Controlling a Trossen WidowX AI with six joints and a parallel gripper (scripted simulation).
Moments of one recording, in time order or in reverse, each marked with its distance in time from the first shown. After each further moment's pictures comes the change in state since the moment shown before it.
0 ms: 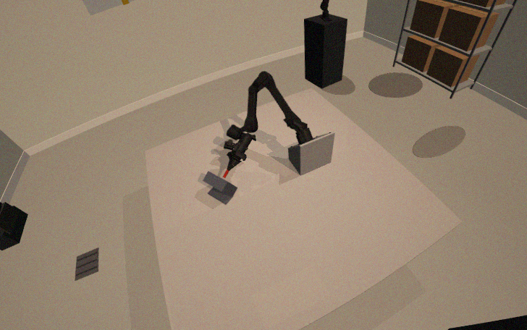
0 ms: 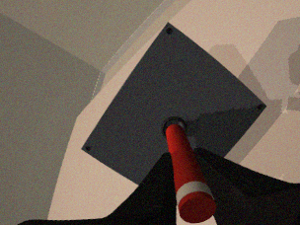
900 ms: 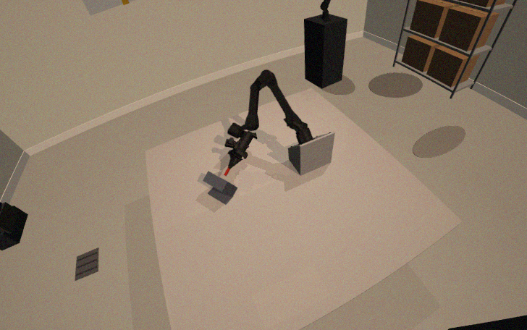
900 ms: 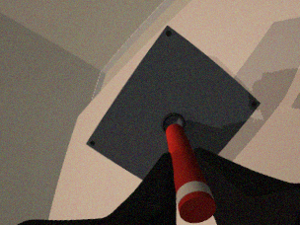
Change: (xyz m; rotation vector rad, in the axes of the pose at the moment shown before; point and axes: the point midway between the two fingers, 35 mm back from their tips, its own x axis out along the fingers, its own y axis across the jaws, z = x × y) arm -0.011 0.000 0.000 0.001 0.001 0.001
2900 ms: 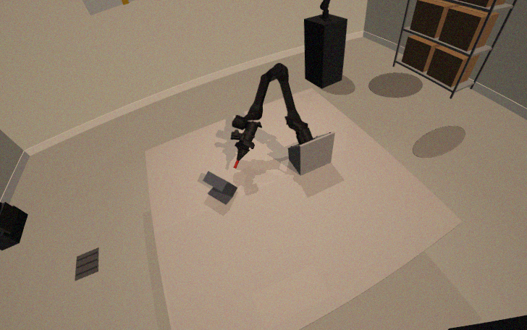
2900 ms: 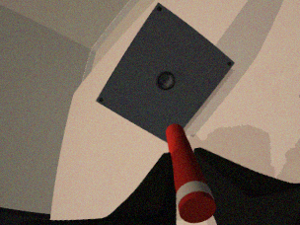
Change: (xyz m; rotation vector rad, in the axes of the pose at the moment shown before) arm -0.056 0.007 -0.013 0.029 0.136 -0.032
